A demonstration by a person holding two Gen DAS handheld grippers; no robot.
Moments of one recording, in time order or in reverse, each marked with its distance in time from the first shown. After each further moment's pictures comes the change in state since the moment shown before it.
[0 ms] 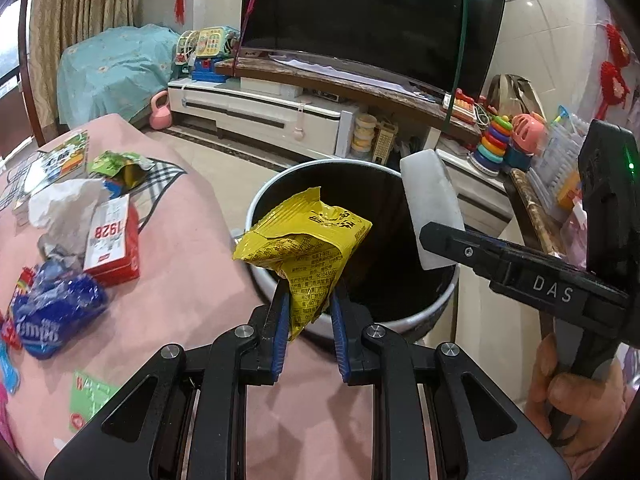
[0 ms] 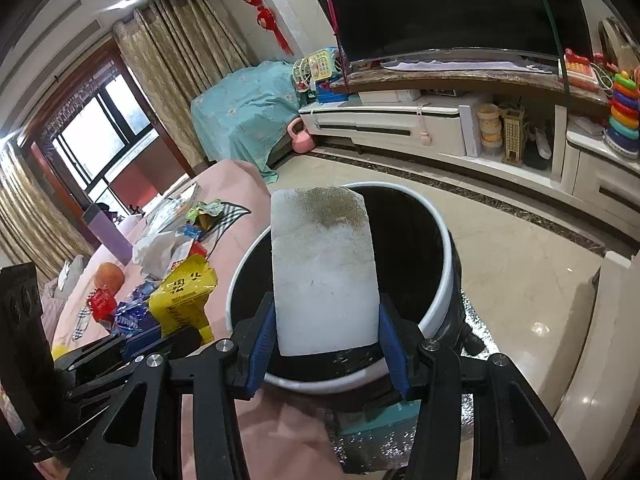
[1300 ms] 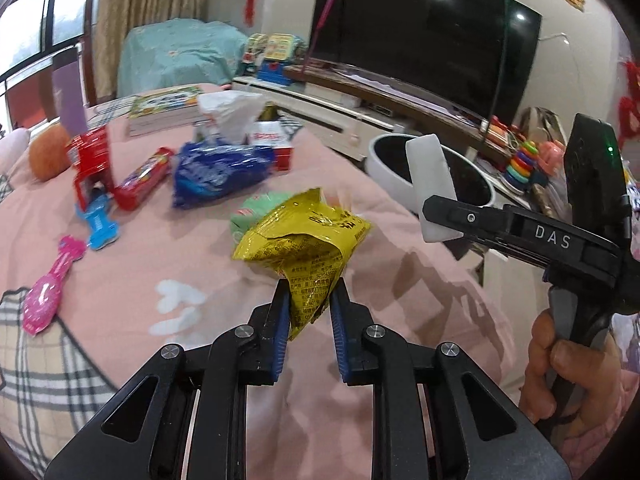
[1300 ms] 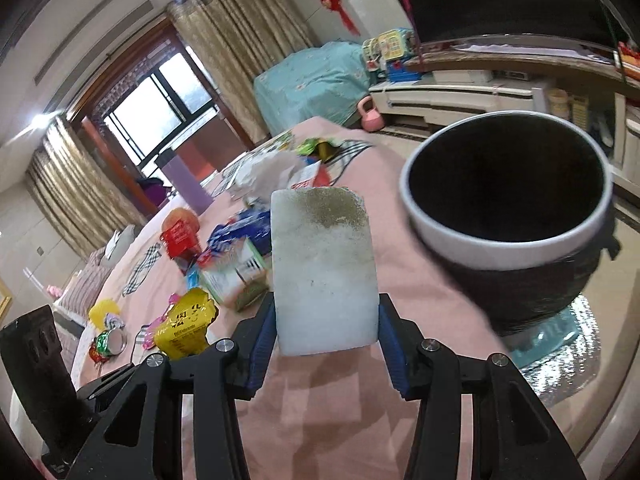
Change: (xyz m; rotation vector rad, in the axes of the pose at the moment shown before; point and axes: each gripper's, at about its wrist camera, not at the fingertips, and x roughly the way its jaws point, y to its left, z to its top) left arm -0.105 0.083 -0.127 -0.132 -0.073 0.099; right arm 0.001 0.094 -0.077 -0.048 0.028 0.195
